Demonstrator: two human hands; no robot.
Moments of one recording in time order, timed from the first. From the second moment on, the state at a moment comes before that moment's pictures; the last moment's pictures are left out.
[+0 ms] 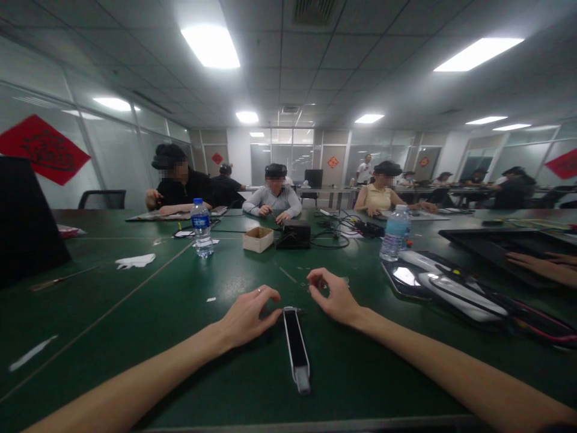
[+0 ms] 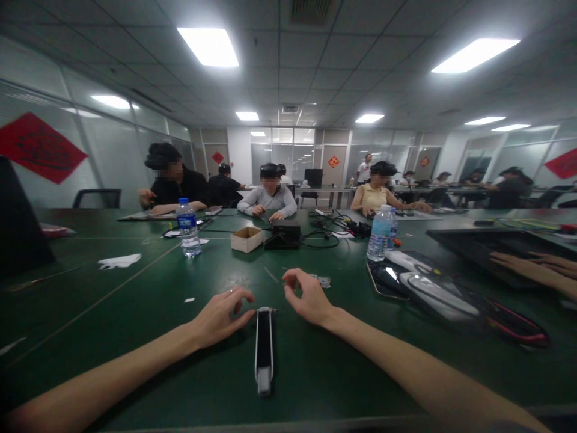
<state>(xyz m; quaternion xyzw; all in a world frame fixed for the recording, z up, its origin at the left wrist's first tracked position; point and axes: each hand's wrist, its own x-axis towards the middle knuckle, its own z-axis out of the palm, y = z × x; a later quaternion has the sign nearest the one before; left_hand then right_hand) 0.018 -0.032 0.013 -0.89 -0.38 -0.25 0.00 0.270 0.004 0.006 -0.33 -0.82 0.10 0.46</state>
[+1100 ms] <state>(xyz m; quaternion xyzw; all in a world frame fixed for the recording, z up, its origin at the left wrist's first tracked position) 0.018 -0.035 0.017 -0.91 -0.32 -0.28 0.05 0.289 0.040 0.001 -0.40 -0.89 0.04 0.21</state>
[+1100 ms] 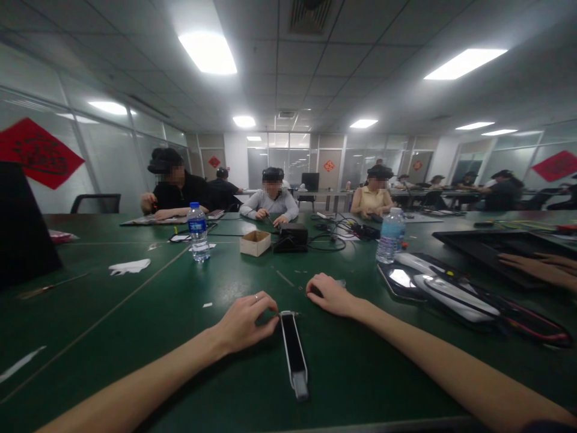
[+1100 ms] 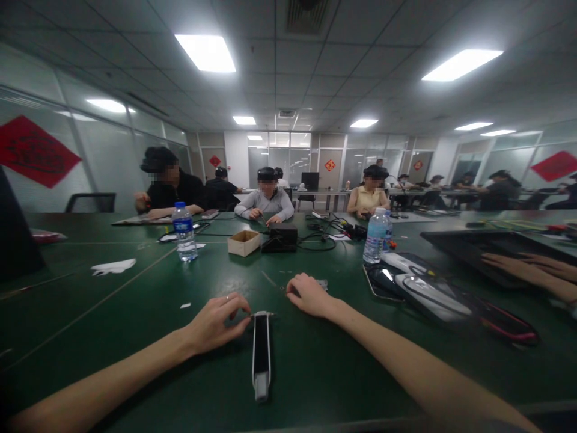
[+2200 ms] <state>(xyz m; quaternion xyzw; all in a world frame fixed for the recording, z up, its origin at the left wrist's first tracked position) 0.002 -0.006 0.001 -0.87 -0.43 -0.24 0.00 0.273 0.017 0.013 -0.32 -0.90 -0.01 0.29</state>
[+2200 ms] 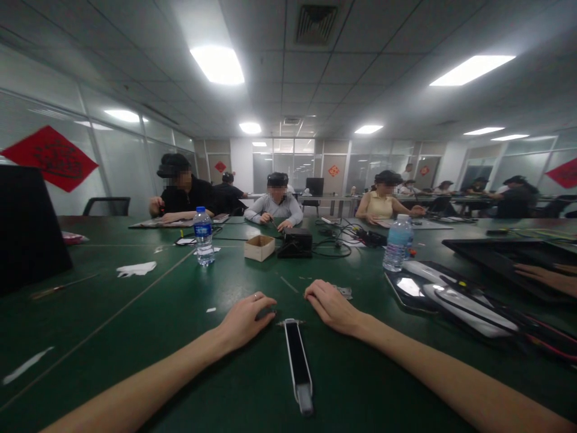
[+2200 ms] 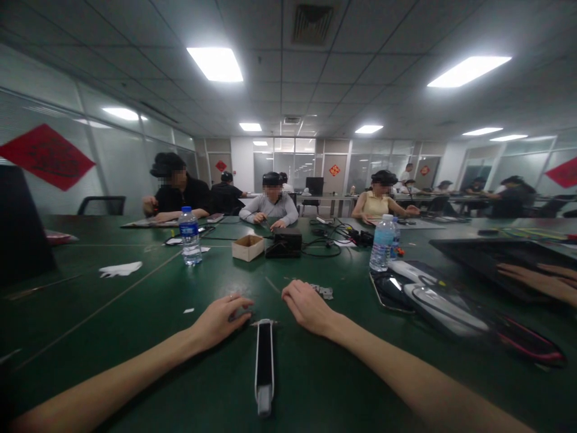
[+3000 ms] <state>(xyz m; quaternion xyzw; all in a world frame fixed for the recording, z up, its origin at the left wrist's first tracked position) 0.024 -0.043 0.016 -0.89 -0.19 -0.39 0.12 0.236 -0.045 0.011 -0.27 -0.85 0.23 0.39</state>
